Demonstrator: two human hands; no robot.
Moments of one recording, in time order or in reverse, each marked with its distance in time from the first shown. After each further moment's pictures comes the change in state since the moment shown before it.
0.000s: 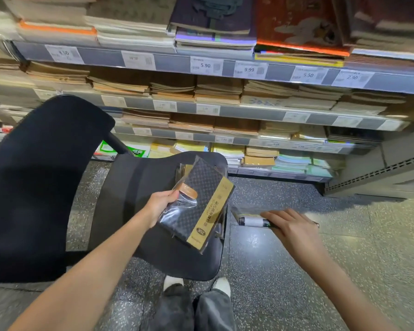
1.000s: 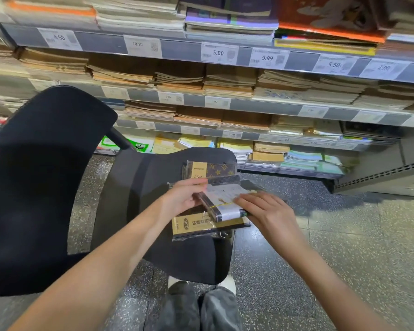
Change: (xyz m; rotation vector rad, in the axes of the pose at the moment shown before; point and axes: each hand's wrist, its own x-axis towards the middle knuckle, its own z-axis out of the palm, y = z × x) left_hand 0.014 0.035 0.033 -0.161 -0.191 -0.089; right_hand 0.061 -0.049 0.023 0.169 0.034 -0.147
